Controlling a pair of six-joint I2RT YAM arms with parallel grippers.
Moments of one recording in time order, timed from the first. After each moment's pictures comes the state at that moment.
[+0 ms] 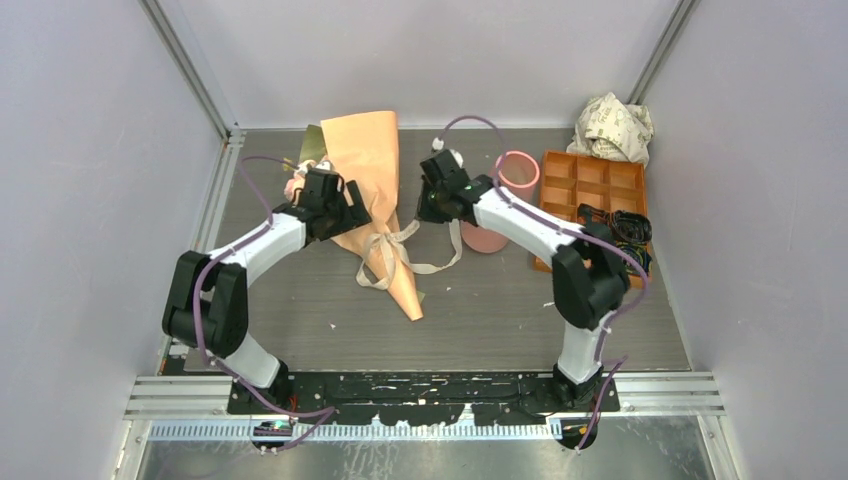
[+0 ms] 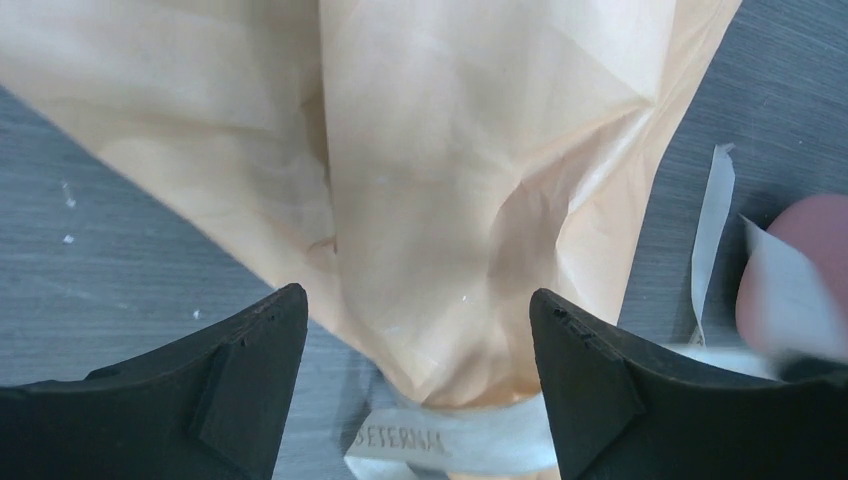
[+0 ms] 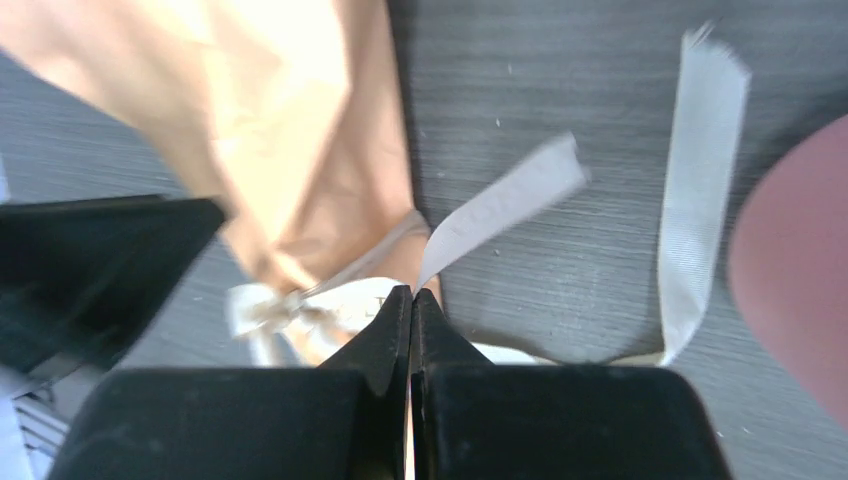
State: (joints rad) left arm -0.32 1.57 1.01 -0.24 -0.05 -0.62; right arm 0.65 1.89 1.47 -0.44 0.04 0.71
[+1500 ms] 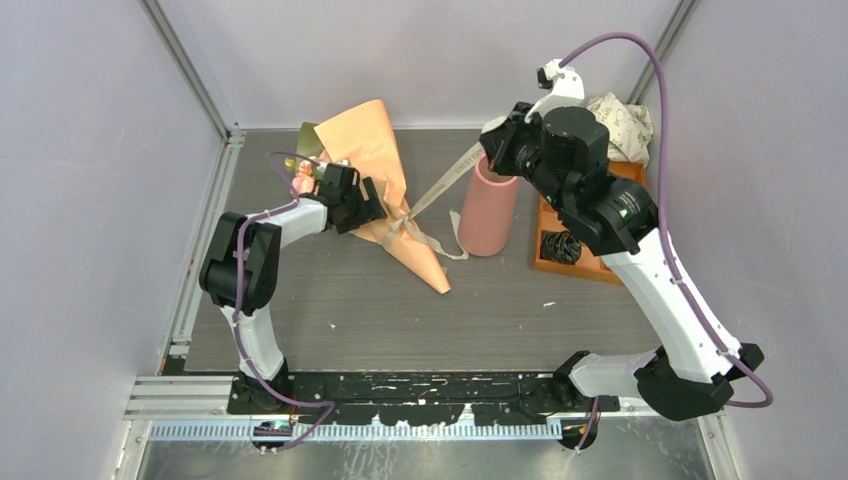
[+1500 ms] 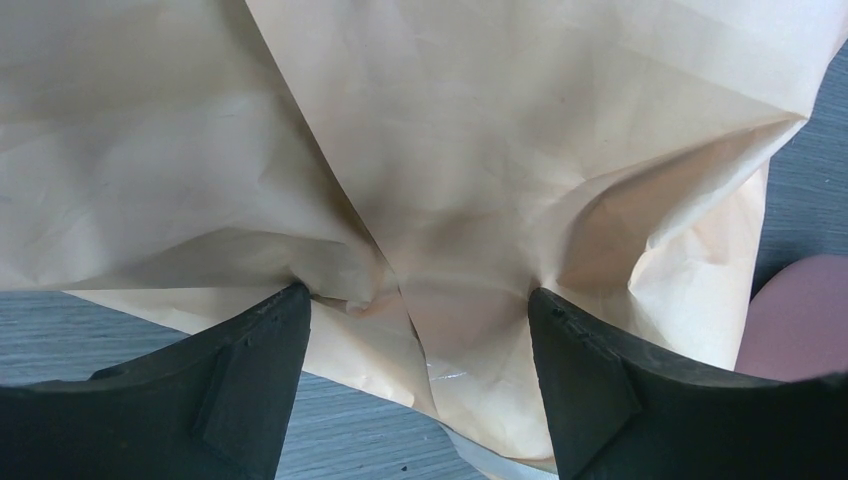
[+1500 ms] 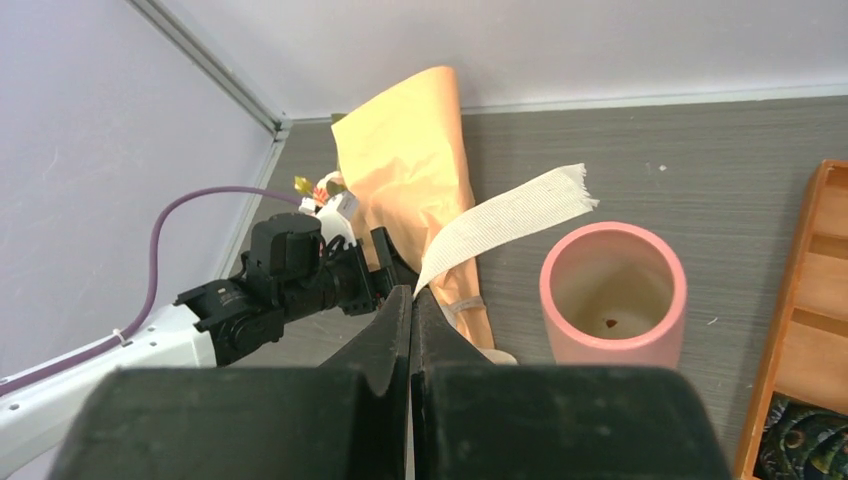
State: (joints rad) left arm -0.32 1.89 1.18 -0.13 0.04 -0.63; right arm 0.65 1.27 1.75 -0.68 0.28 0.46
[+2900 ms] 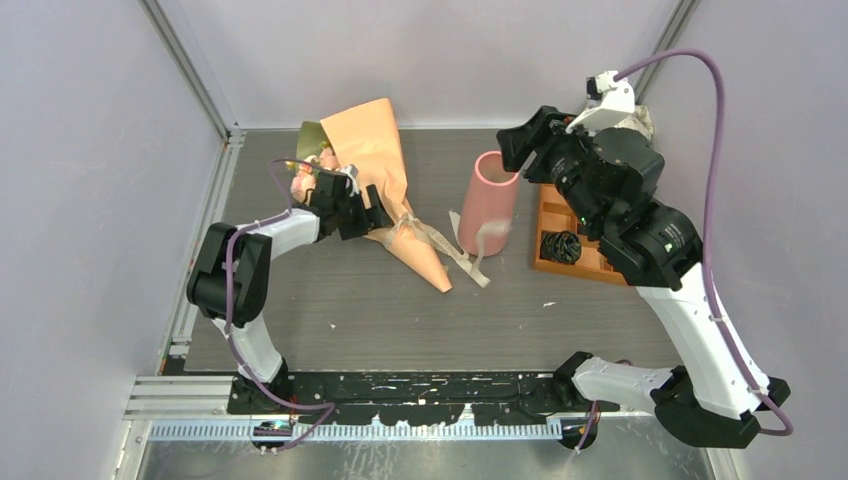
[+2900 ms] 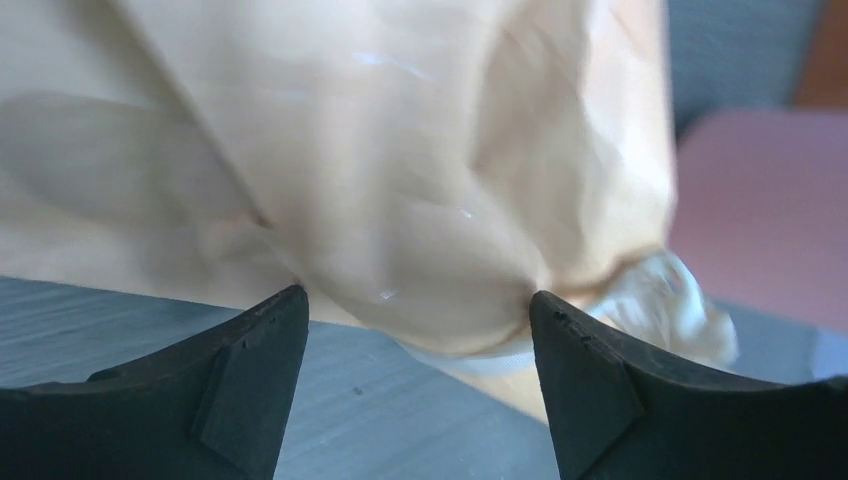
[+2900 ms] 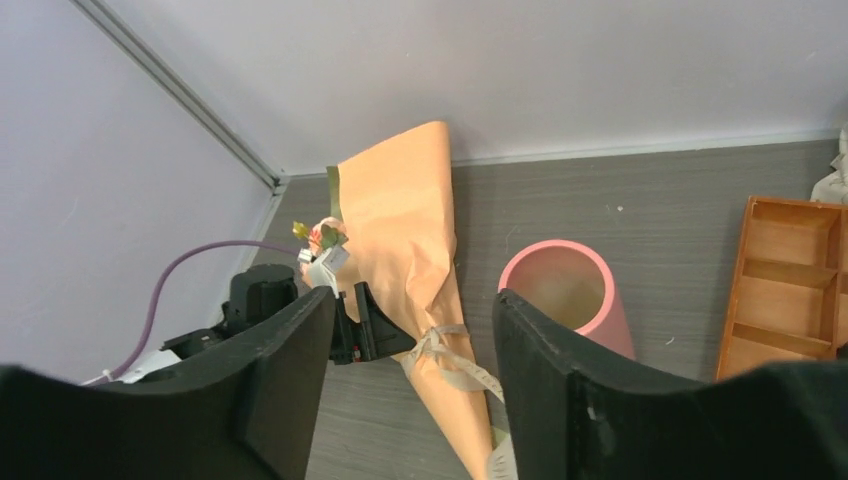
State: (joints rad) left arm -0.32 1.81 1.07 -0.07 0.21 -0.59; right arm 0.65 1.11 1.71 -0.66 0.37 0.42
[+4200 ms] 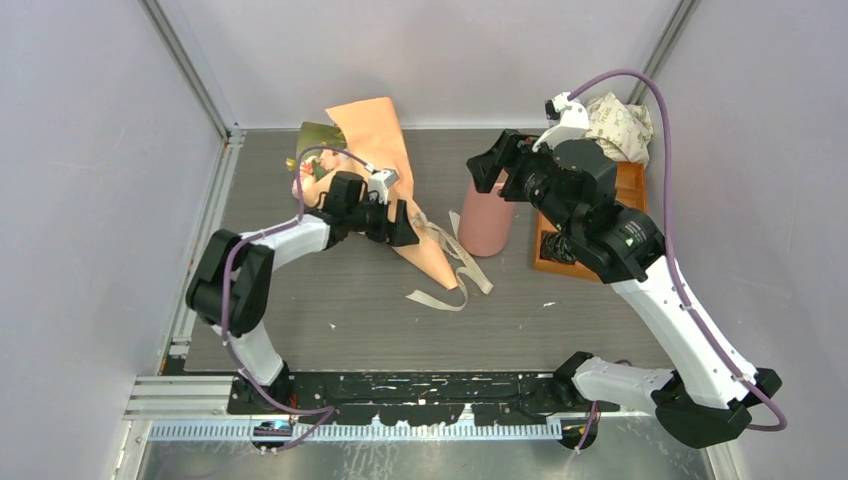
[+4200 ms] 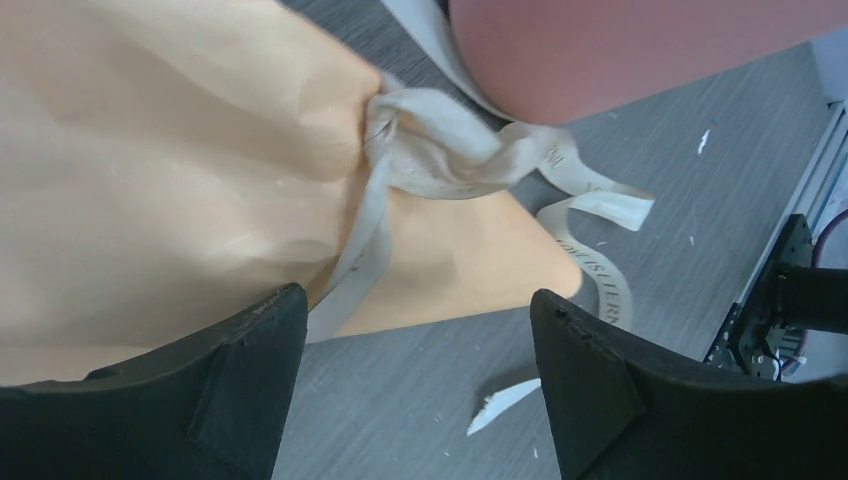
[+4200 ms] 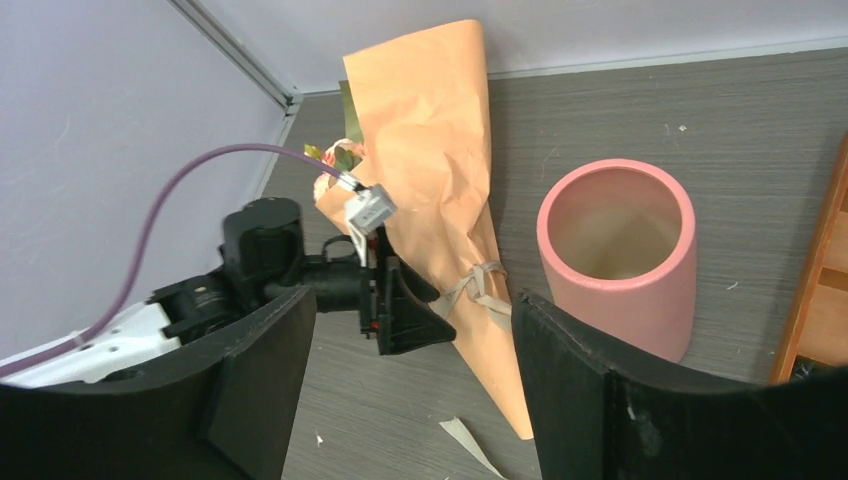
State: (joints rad) left arm -0.42 1.70 1.03 0.02 0.56 -0.23; right arm 0.65 1.10 1.51 -0.61 0.24 0.50
